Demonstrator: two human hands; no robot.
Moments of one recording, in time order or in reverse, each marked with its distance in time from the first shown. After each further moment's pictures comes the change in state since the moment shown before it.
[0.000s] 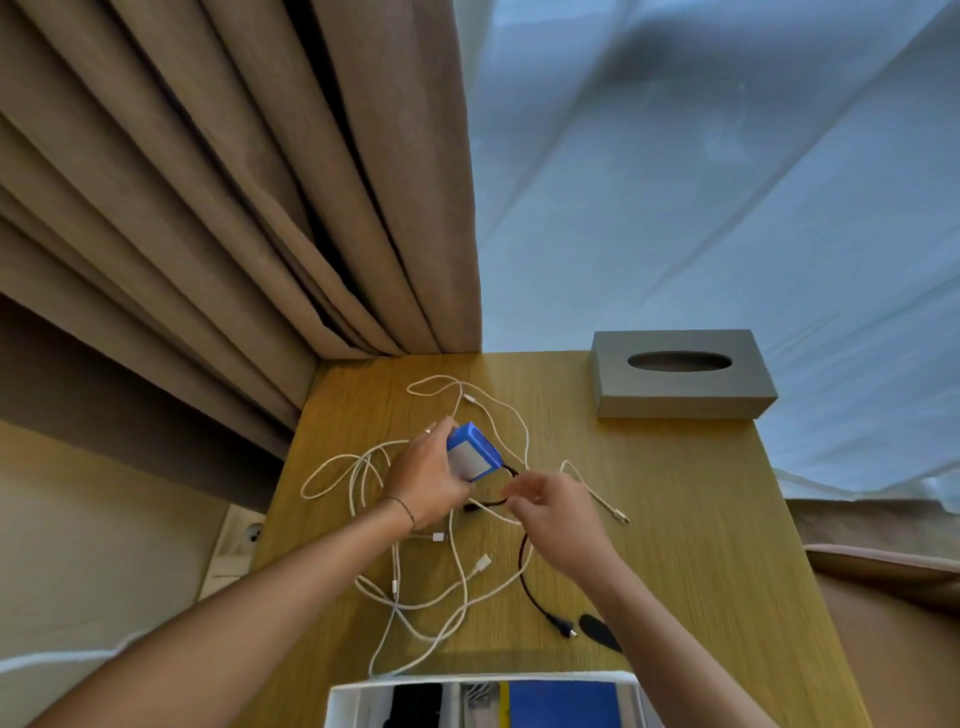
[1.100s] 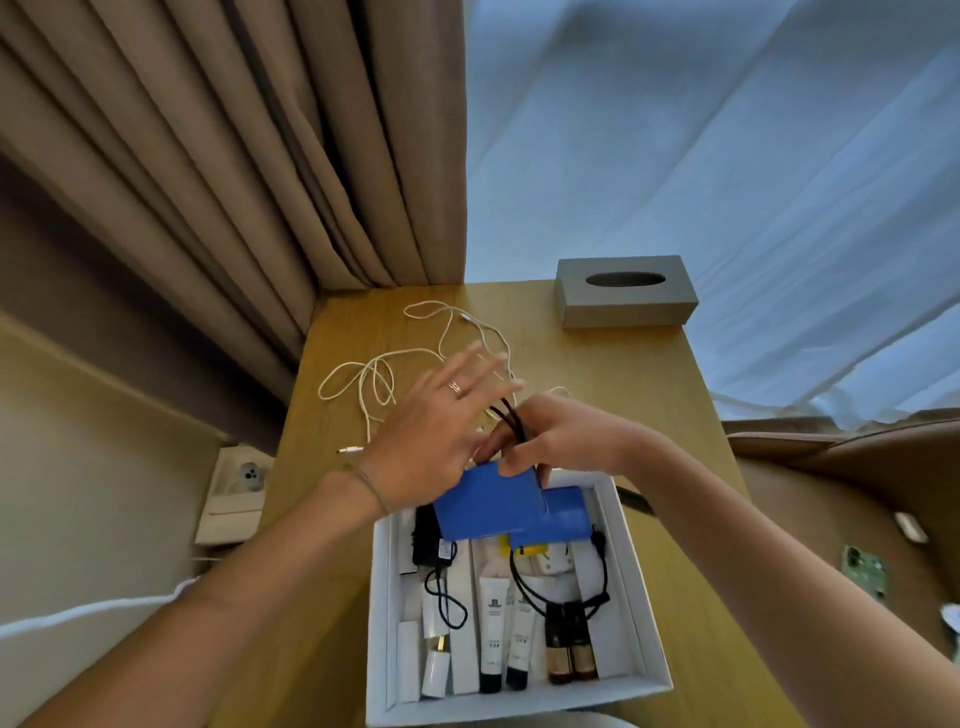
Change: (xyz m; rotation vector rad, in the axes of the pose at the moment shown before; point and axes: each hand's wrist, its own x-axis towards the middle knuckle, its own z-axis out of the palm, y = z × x) left_hand -0.197 0.066 -0.089 0.152 0.008 0.659; right_hand -0.149 -0.061 -0.036 0.002 -0.560 -0.158
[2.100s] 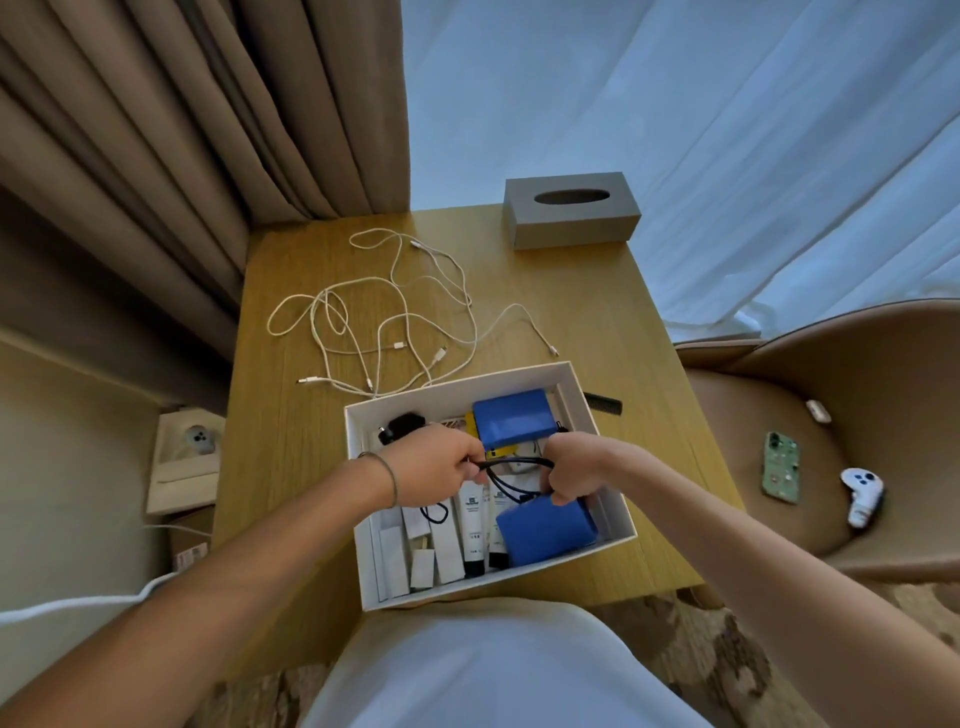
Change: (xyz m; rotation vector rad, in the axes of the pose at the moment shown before) left_hand -0.070 0.036 0.072 -0.273 -0.725 -0.236; right_hand -0.047 0.104 0.101 -0.475 -0.001 0.700
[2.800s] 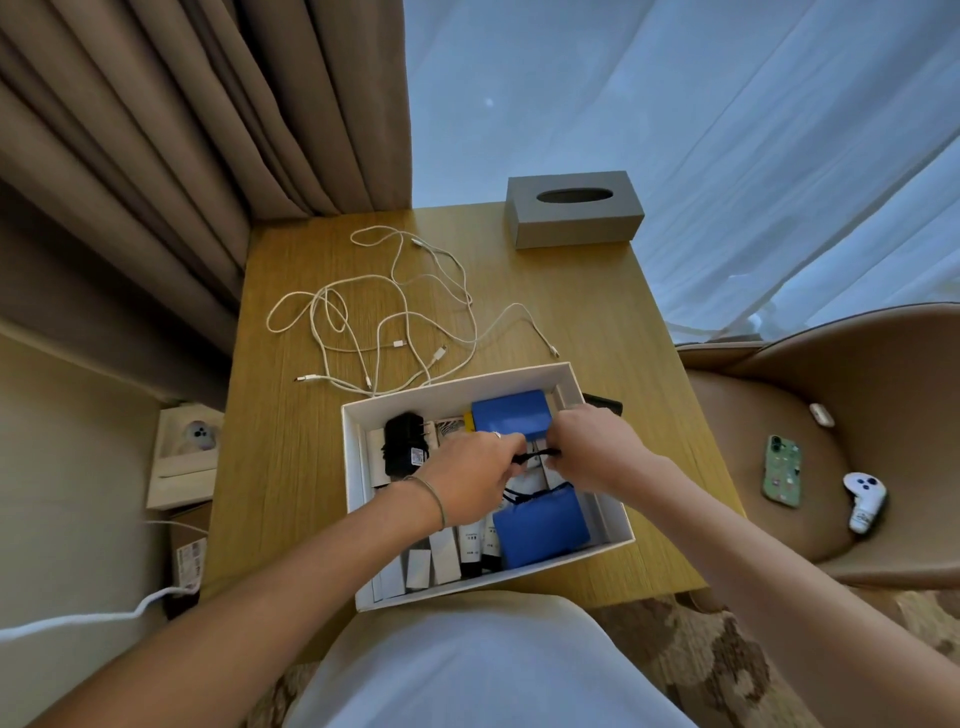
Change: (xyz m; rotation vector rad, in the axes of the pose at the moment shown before) left_hand 0.032 0.020 0.043 0.202 0.347 0.143; right_hand -0.022 0.002 -0.011 -0.268 0.463 -0.102
